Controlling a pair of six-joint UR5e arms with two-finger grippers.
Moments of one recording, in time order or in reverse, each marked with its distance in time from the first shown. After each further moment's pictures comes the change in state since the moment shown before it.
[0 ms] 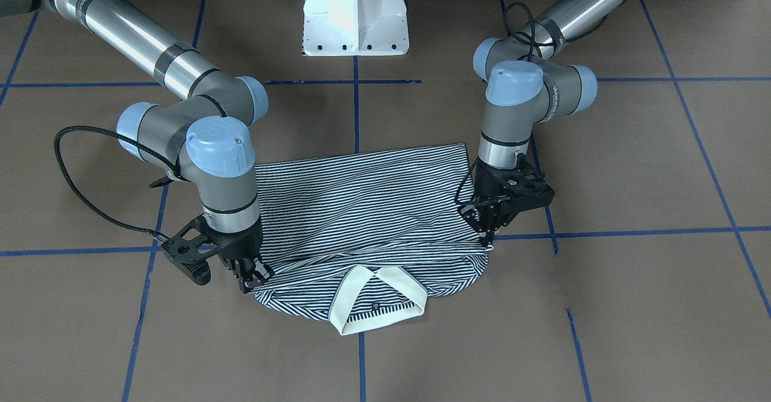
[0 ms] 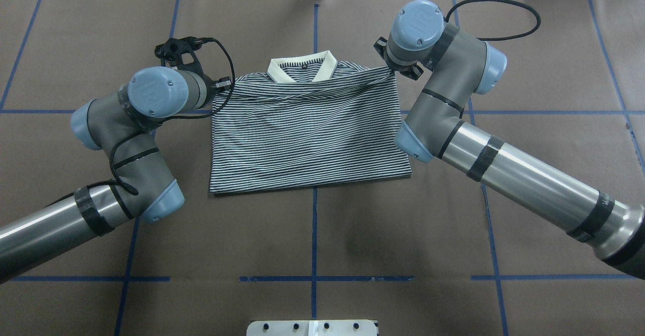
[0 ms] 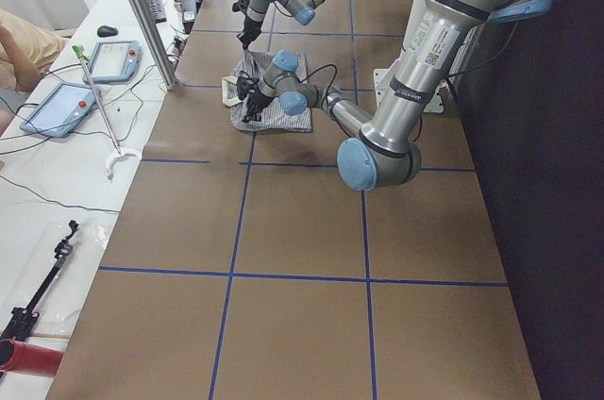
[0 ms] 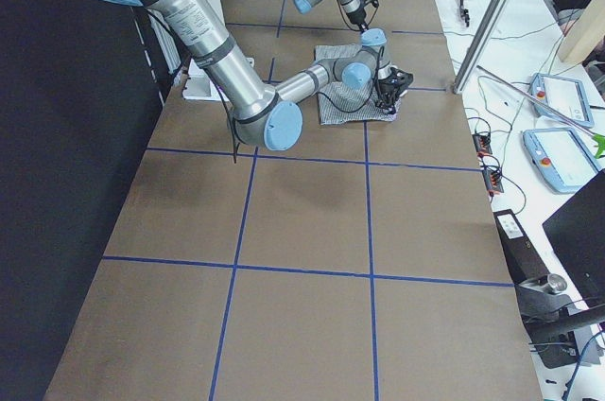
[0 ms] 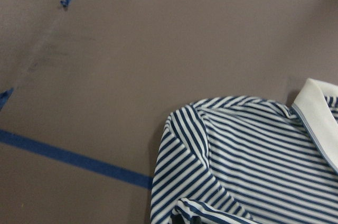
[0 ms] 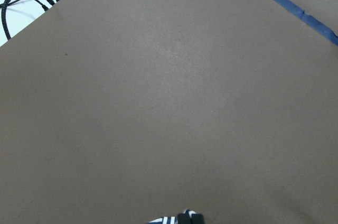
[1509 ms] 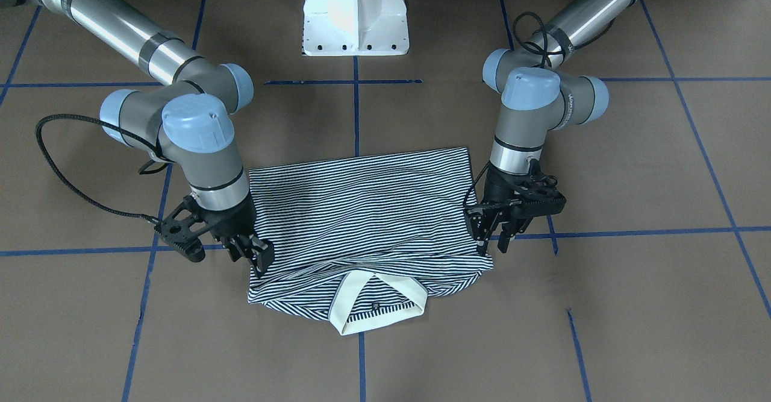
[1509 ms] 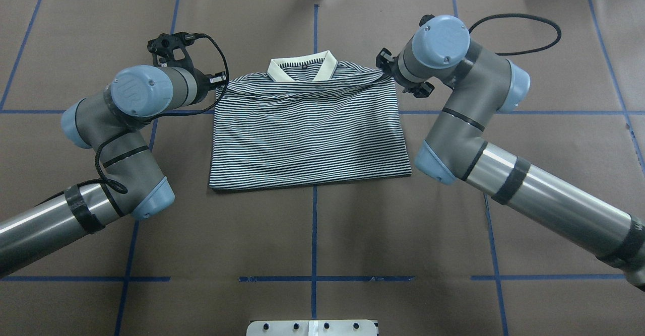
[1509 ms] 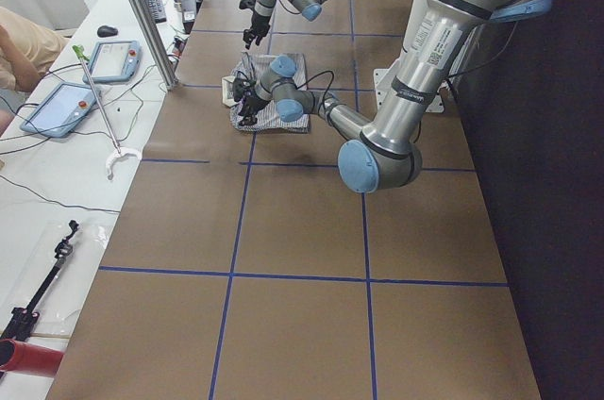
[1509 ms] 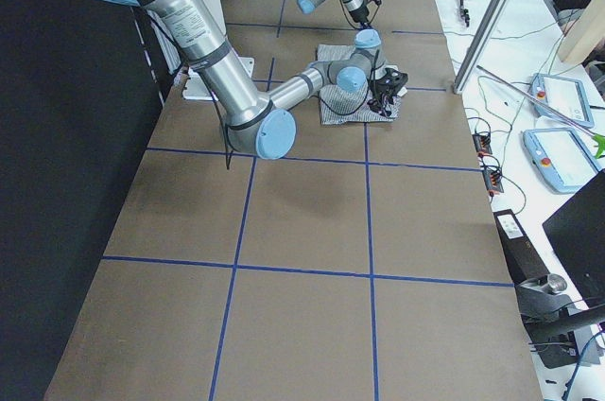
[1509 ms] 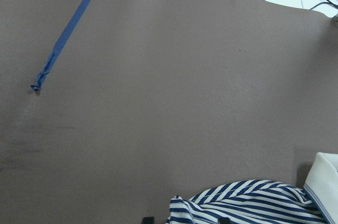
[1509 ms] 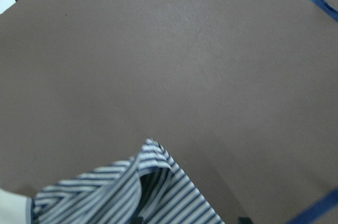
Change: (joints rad) left arm -0.016 0.044 -0.022 -0.107 -0.008 0.037; right arm -0.045 -0.172 0.237 0.032 0.059 -0.009
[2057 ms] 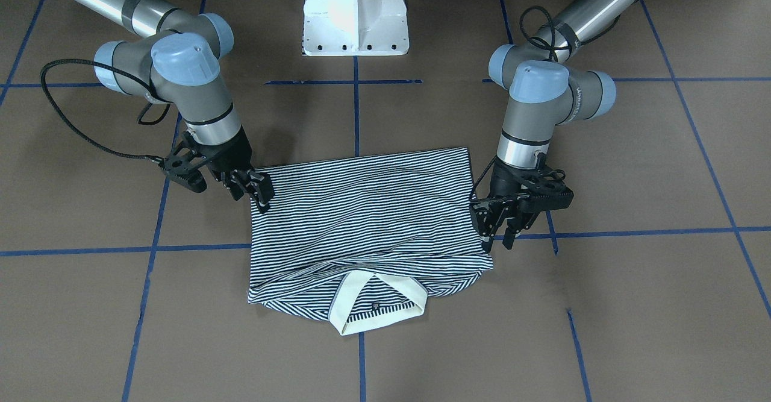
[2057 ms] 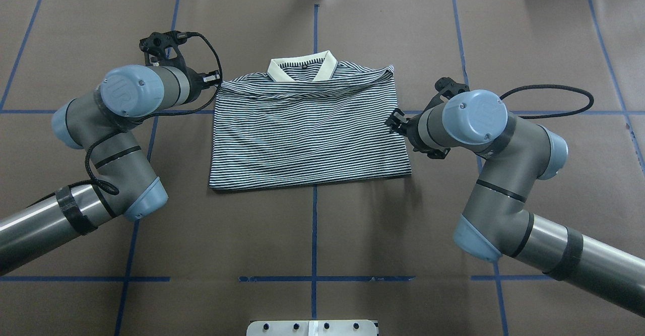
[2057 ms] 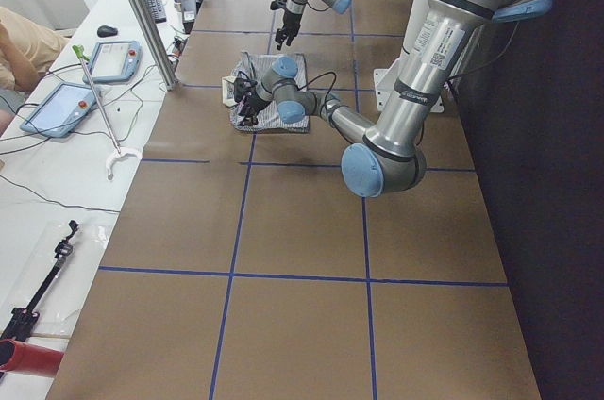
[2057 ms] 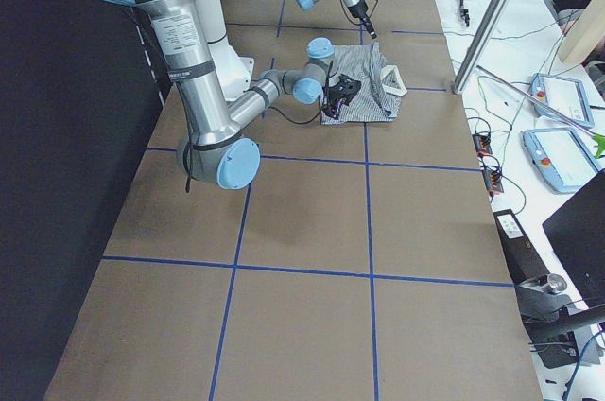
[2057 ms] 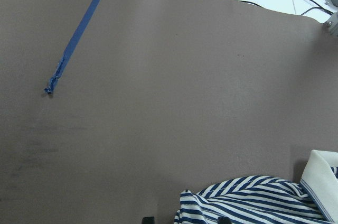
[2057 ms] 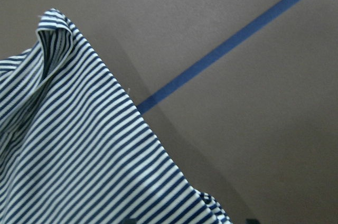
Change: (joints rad) left arm -0.008 0.016 -0.015 -0.002 0.003 0.002; right arm -0.135 -0.219 0.262 -0.004 -0.020 0.090
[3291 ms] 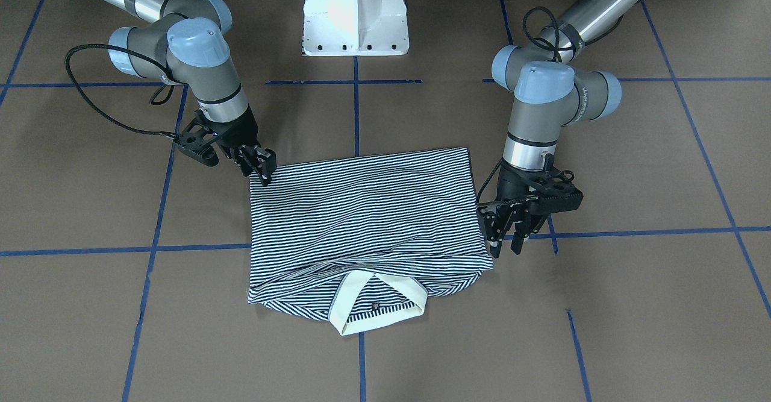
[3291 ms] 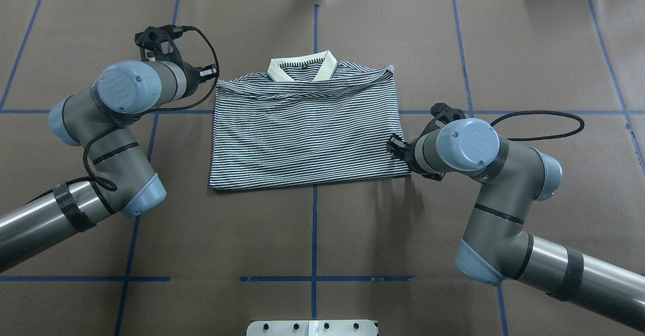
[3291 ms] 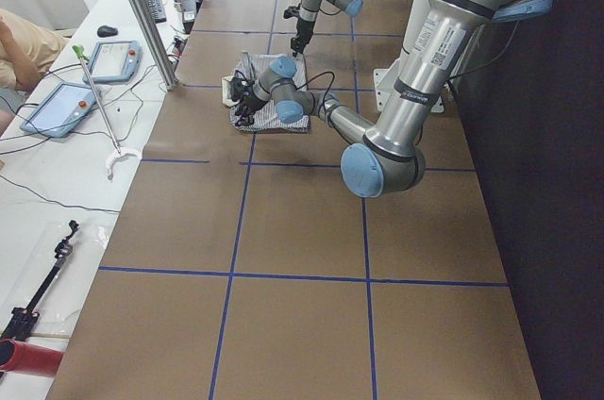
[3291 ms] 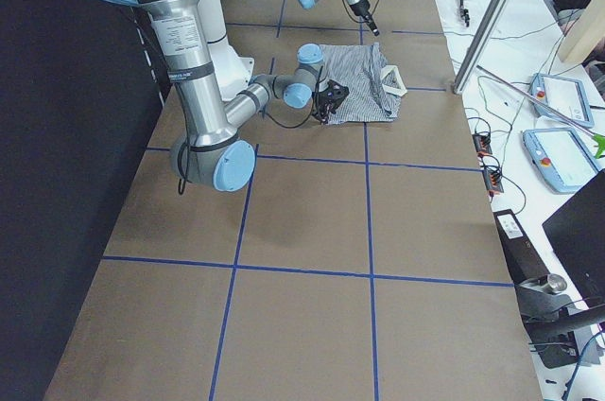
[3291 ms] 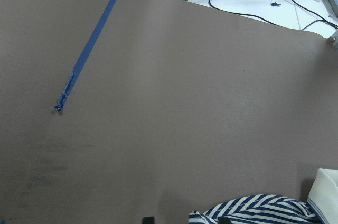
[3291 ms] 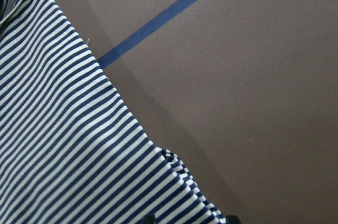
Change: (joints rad) left arm -0.013 -0.001 -0.003 0.003 0.022 0.001; right arm -0.056 -0.024 0.000 -0.002 -0.013 0.010
